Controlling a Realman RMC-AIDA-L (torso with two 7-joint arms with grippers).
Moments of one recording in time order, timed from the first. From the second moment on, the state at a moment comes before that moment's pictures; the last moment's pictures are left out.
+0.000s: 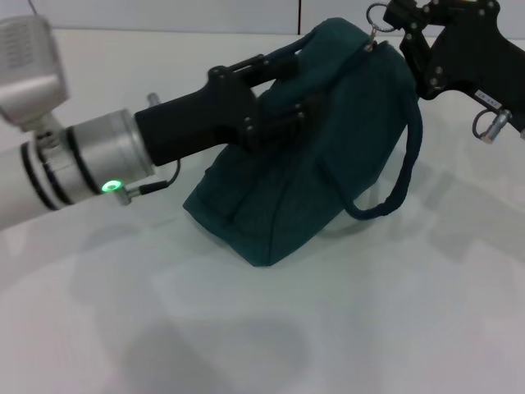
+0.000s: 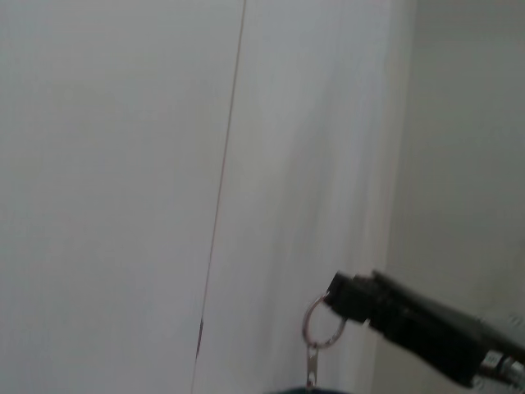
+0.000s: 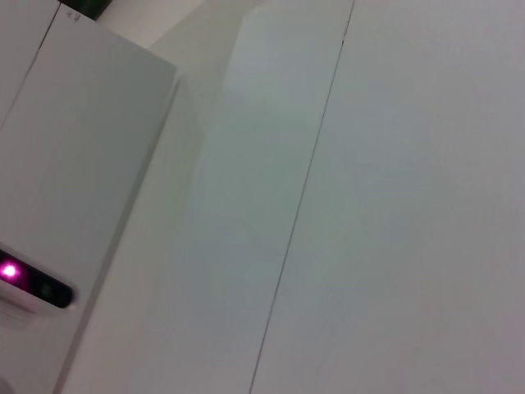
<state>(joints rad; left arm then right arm) -0.51 -2.07 1.26 0.49 1.13 1.43 -1.08 0.55 2.02 -1.49 -0.45 -0.64 -1.36 0.48</state>
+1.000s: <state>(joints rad) -0.54 -2.09 1.26 0.50 1.16 1.28 -1.01 0.55 2.02 -1.49 -0.45 -0.64 -1.36 0.48</state>
